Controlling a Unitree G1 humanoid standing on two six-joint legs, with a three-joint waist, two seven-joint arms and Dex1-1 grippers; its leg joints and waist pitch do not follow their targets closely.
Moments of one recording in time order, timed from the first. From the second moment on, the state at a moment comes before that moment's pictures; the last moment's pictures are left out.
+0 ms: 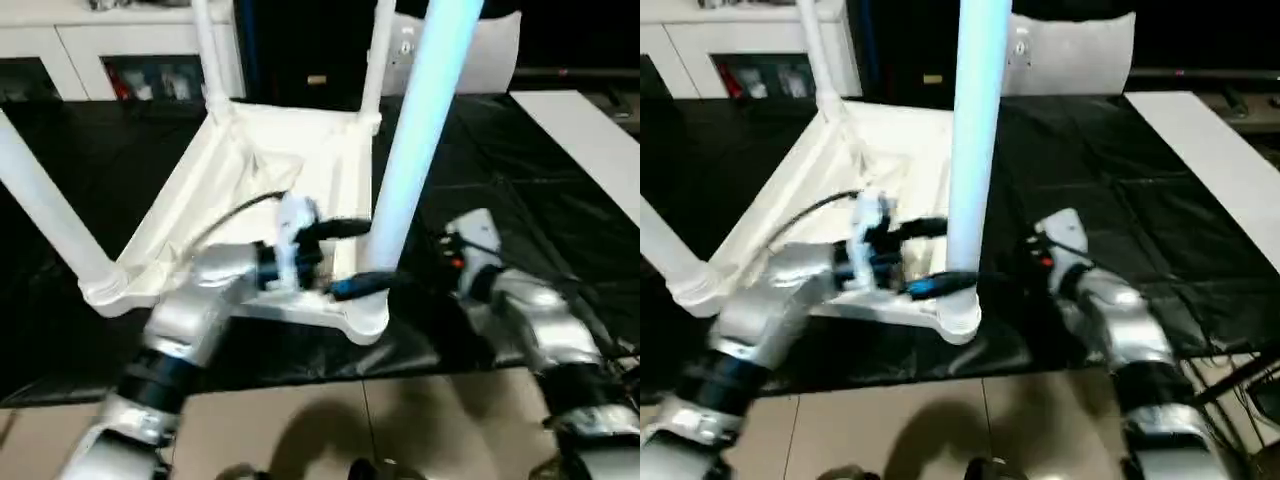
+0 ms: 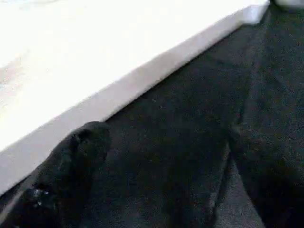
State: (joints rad) left arm -0.51 0.30 -0.24 0.24 -0.36 0.19 -1.12; right arm -0.44 -0.39 0.01 0.52 0.15 0.11 0.69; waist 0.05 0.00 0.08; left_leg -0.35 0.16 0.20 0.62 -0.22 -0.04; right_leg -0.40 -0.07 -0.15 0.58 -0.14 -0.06
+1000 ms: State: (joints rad) left arm -0.68 0.37 -0.39 0.70 -0.07 -0.09 -1.33; right arm -0.33 -0.56 0.09 0.37 0.29 0.18 1.18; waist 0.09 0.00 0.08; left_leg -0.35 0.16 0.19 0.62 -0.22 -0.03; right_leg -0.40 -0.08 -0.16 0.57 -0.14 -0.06
